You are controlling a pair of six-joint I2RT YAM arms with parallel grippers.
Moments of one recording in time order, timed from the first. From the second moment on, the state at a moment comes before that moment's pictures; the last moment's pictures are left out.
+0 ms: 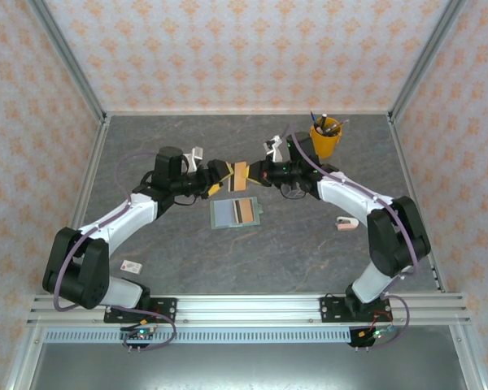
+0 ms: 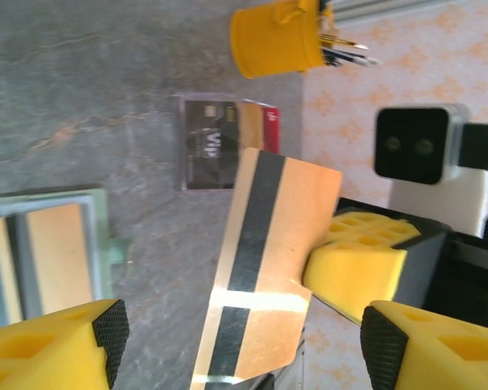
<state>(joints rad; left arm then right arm) -0.28 1.40 0.84 0.05 0.67 -1.04 0.46 1.64 1.10 -0.02 -0.82 0.84</state>
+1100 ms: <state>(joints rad) -0.32 1.40 0.87 0.14 0.66 -1.09 0.45 1.64 1.13 0.12 -0.88 0.99</state>
